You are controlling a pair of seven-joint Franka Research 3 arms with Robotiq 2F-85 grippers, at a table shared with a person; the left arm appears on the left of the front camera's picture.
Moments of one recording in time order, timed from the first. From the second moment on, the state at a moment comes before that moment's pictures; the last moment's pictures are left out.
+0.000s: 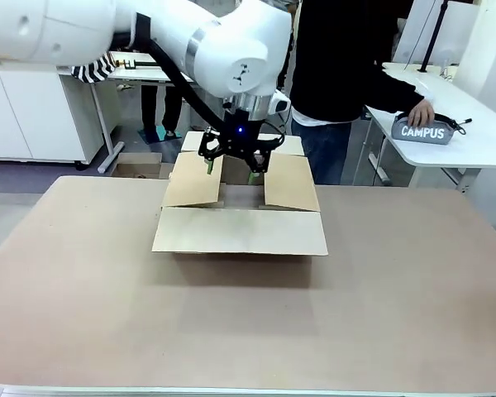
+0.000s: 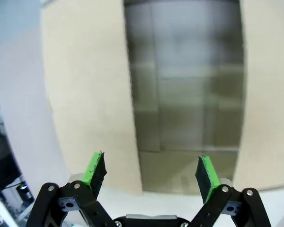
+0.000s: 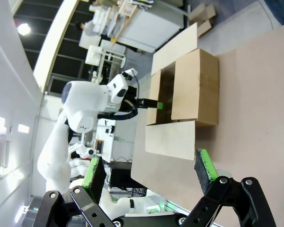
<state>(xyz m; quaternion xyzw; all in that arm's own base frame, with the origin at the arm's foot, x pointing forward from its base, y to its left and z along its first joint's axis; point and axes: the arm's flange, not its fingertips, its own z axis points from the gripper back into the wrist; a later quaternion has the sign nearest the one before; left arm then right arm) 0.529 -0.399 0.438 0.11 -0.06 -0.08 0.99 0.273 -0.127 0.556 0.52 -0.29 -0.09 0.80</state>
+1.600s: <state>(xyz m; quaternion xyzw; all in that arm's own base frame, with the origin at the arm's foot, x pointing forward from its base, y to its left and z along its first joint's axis) 0.529 -0.357 0.467 0.30 -0.14 -0.03 0.94 0.273 -0.127 0.557 0.52 -0.29 -0.09 0.80</state>
